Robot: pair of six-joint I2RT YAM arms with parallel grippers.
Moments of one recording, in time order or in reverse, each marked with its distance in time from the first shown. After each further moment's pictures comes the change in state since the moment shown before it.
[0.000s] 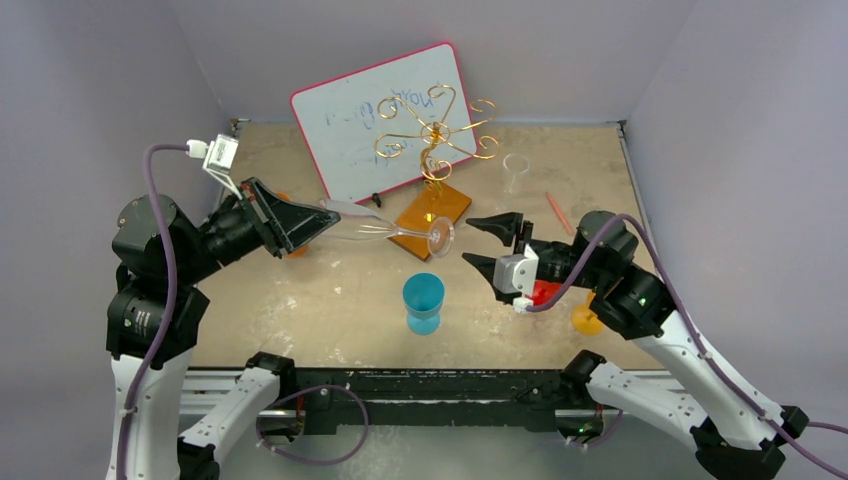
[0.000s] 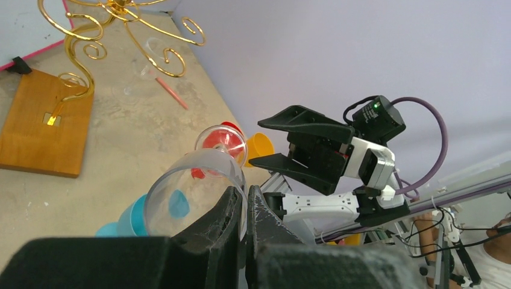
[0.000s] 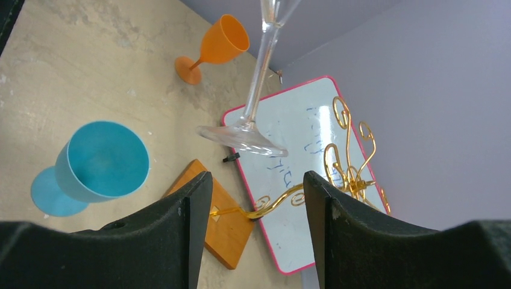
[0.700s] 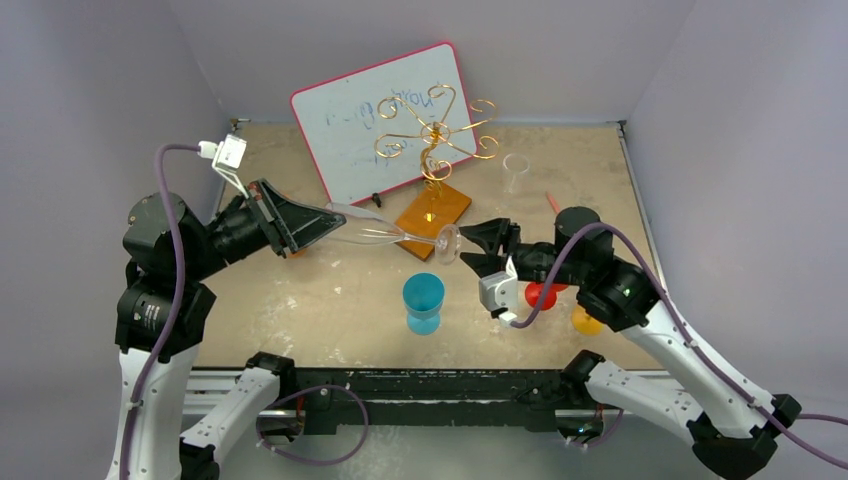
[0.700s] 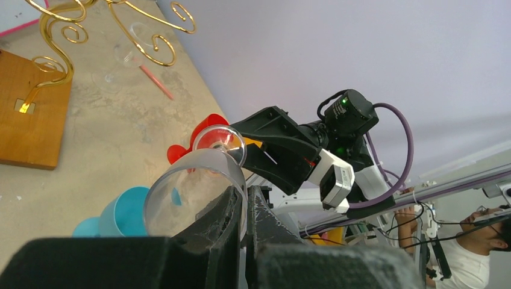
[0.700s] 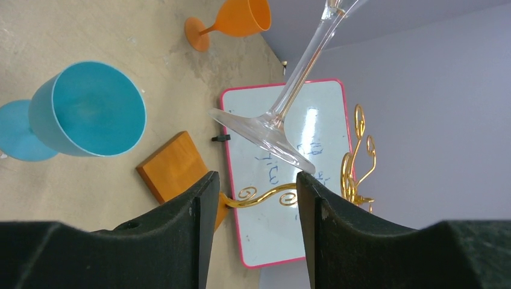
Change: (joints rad) left arm -0.001 -0.004 -0.054 0.052 0.045 -0.064; right arm 0.001 0.047 -0.022 -0.097 -0.023 -0.330
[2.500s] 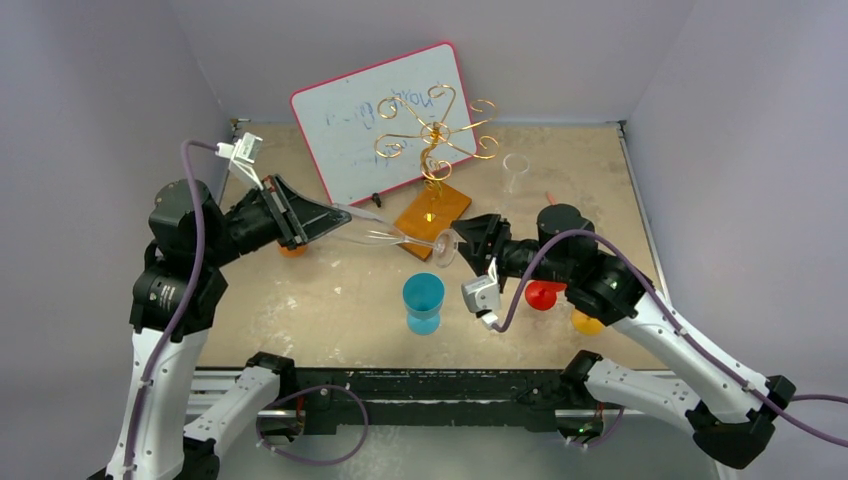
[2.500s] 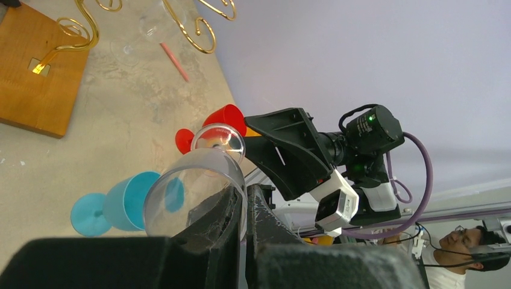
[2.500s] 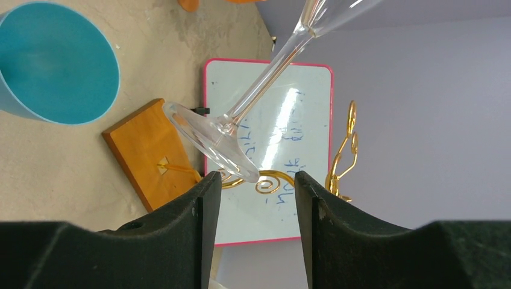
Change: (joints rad) left arm 0.000 0.037 -0.044 -0.045 -0.044 -0.035; right arm 0.066 0.071 0.026 -0.017 0.155 -0.183
